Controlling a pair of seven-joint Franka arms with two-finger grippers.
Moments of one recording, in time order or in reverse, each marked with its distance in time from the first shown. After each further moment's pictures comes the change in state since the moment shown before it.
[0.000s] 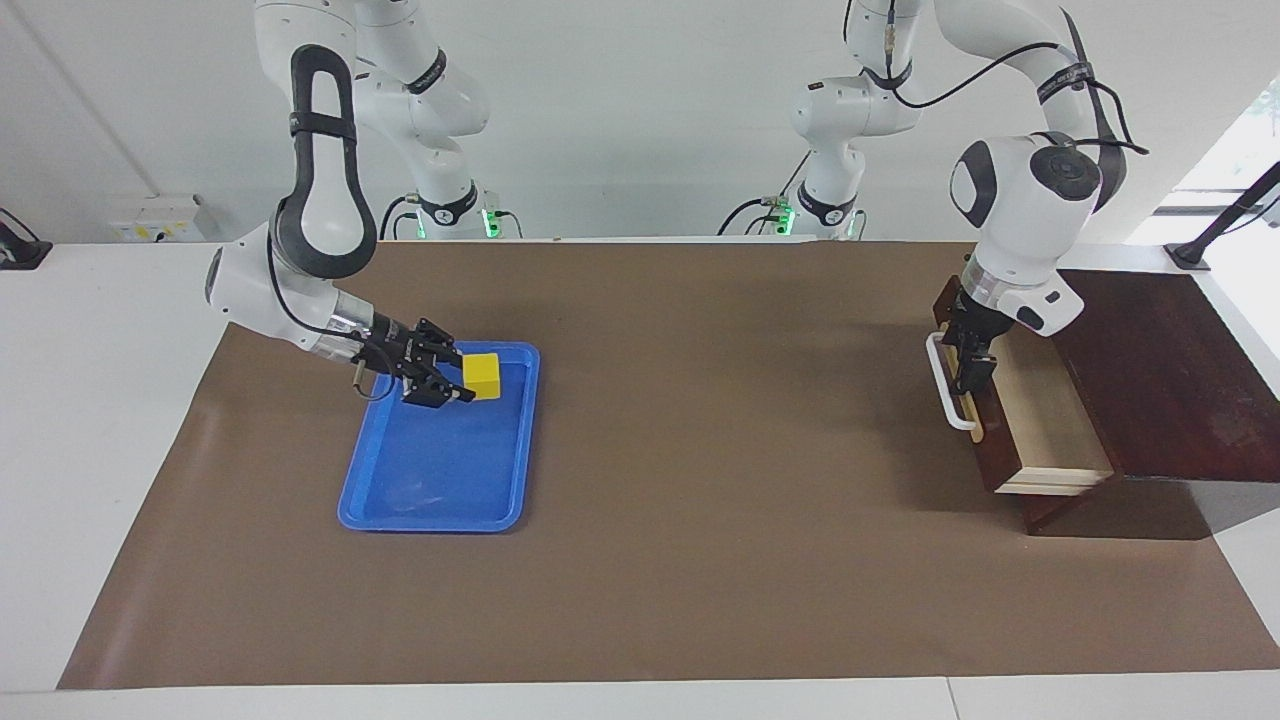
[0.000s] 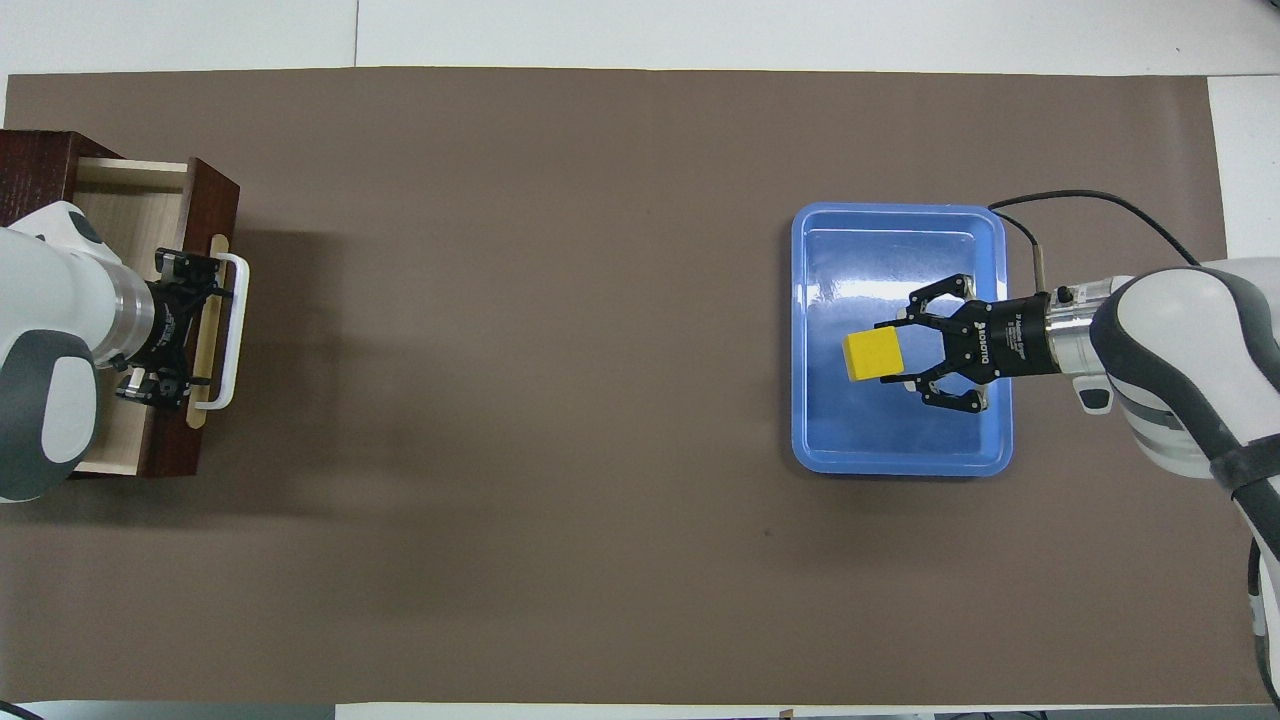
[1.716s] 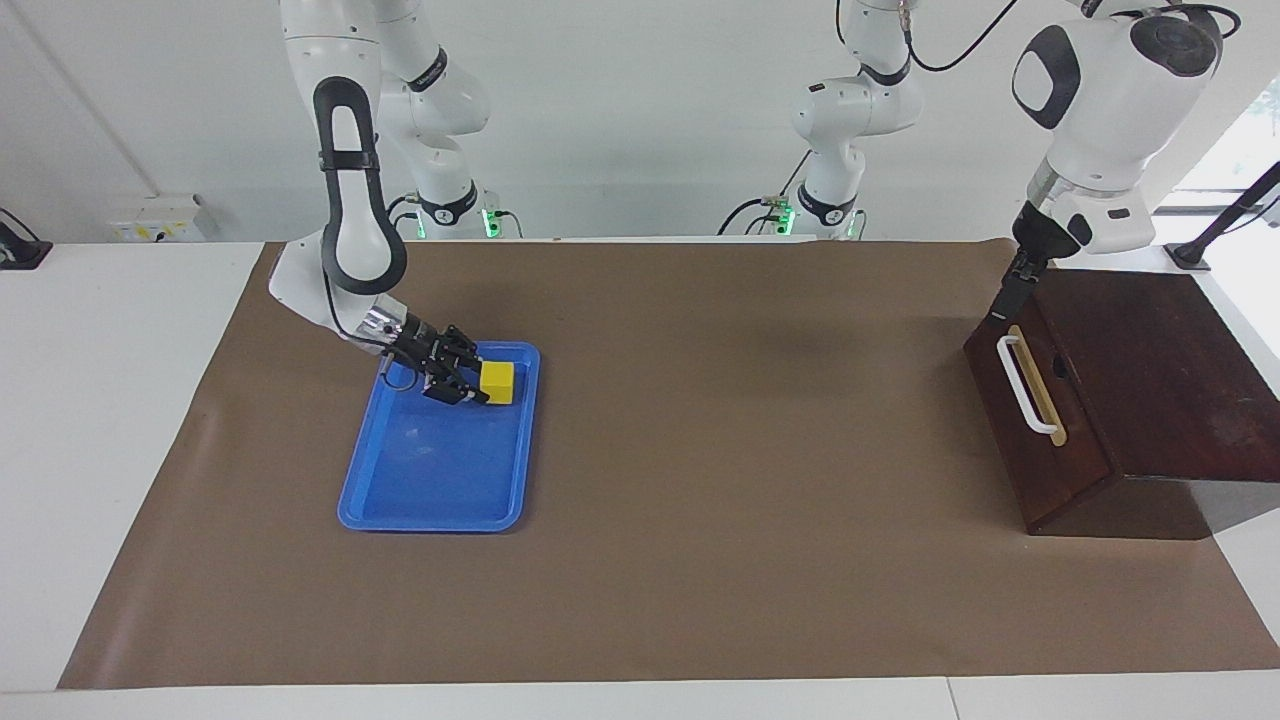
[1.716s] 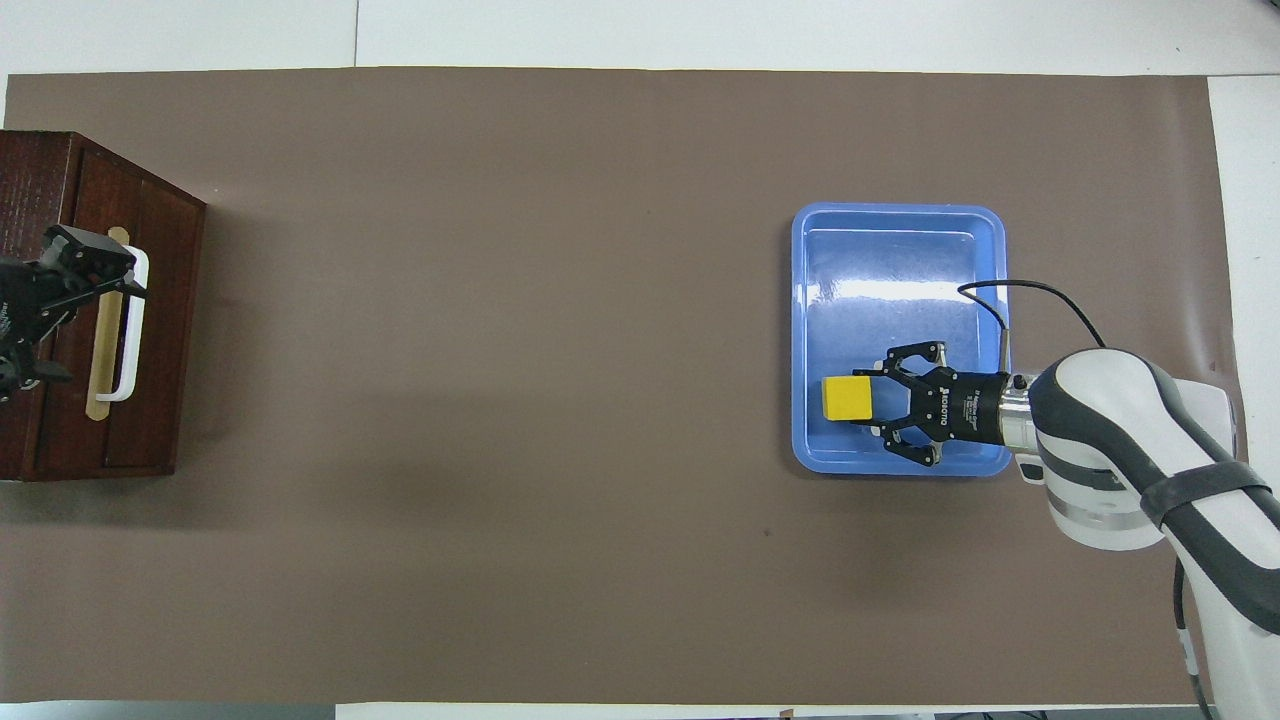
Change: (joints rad) left arm 0.031 -0.076 -0.025 0.276 -0.044 -0.386 0.562; right arm 0.071 -0.011 0.005 -0.242 0.301 0.241 -0.254
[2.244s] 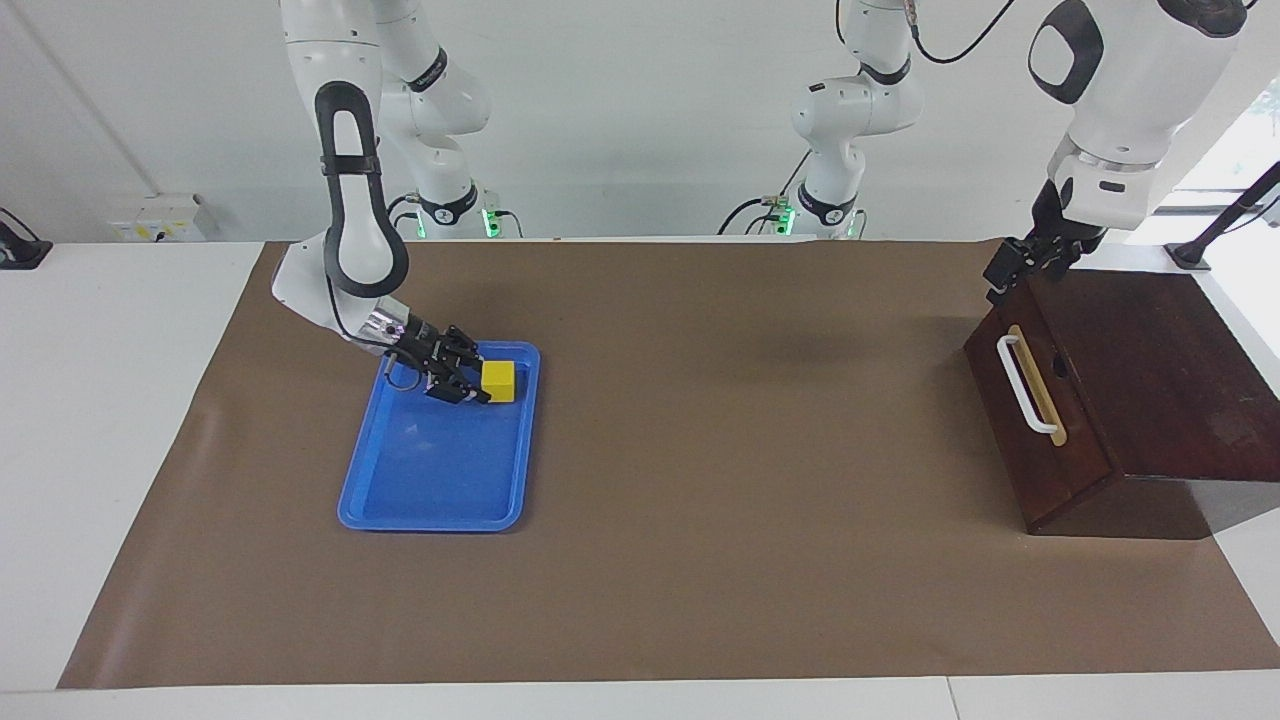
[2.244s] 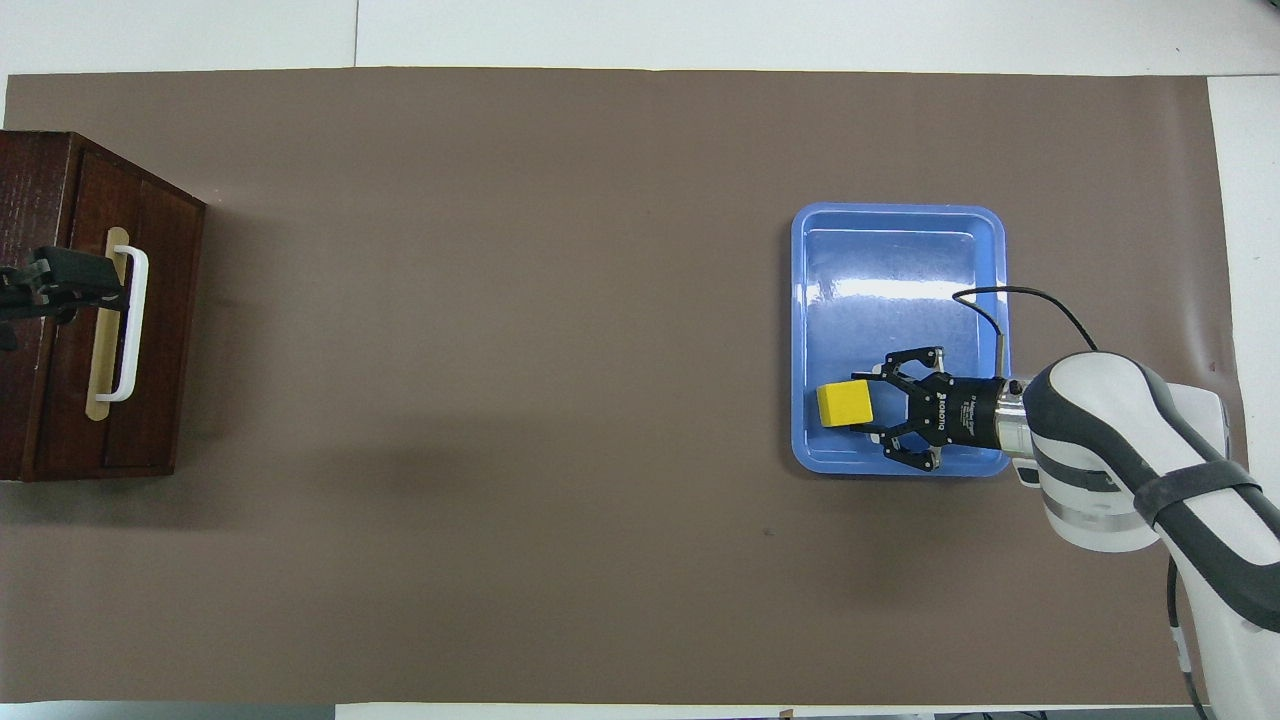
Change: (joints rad) left arm 0.001 -0.008 0.006 0.033 -0.004 -0.003 0.481; right arm 0.000 0.006 0.000 -0.011 0.002 0.010 -0.018
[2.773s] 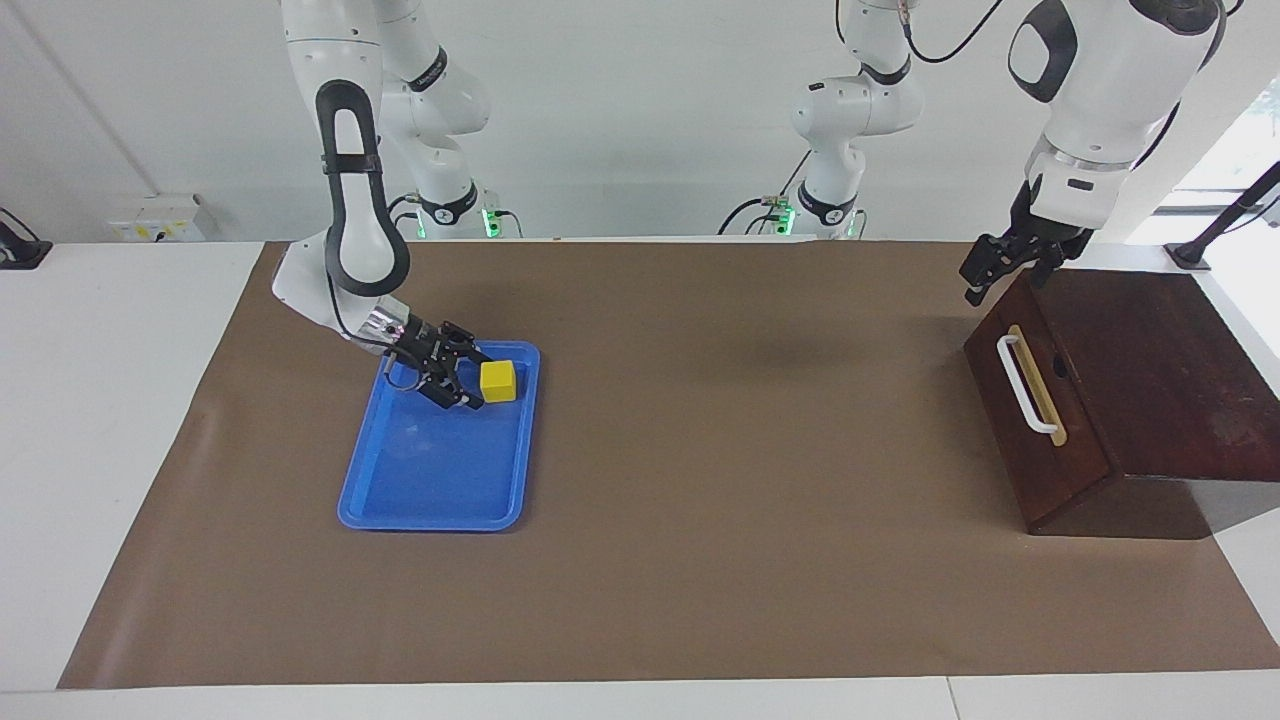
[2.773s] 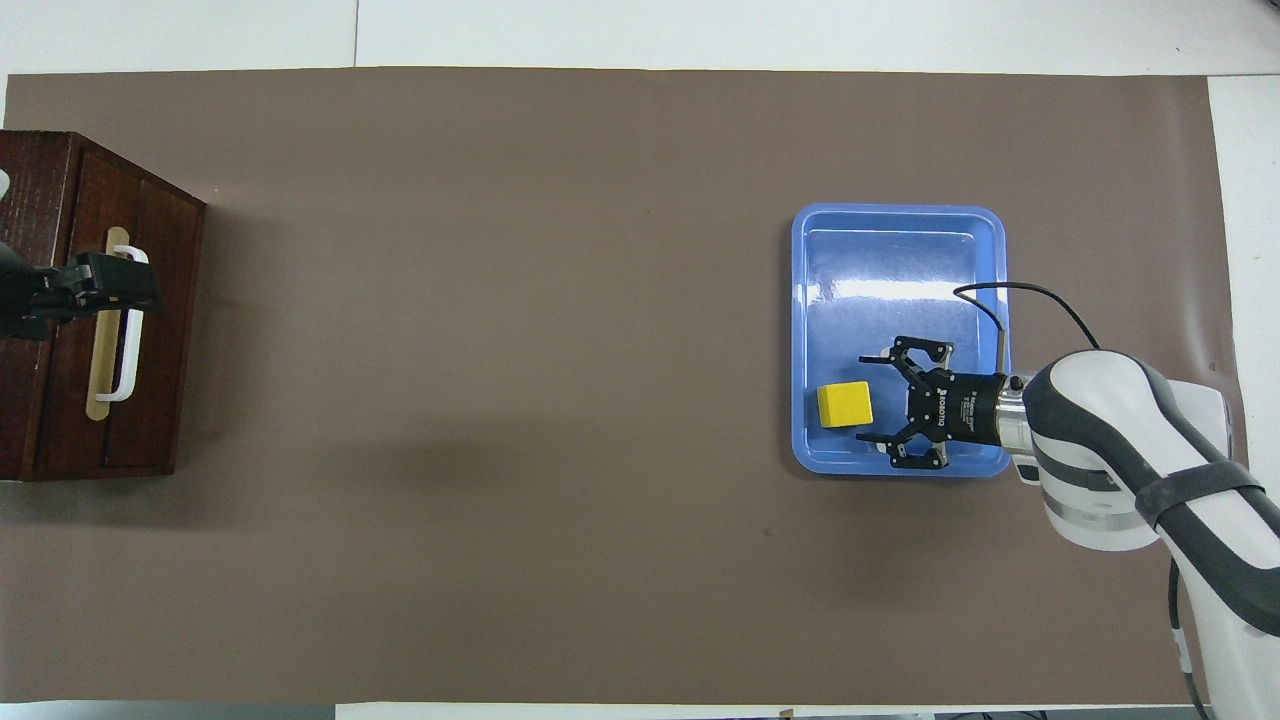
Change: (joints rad) left arm -0.034 -0.001 -0.013 0.000 -0.003 -0.006 0.093; right arm 0.008 -0.014 0.006 0.019 0.000 0.001 0.052
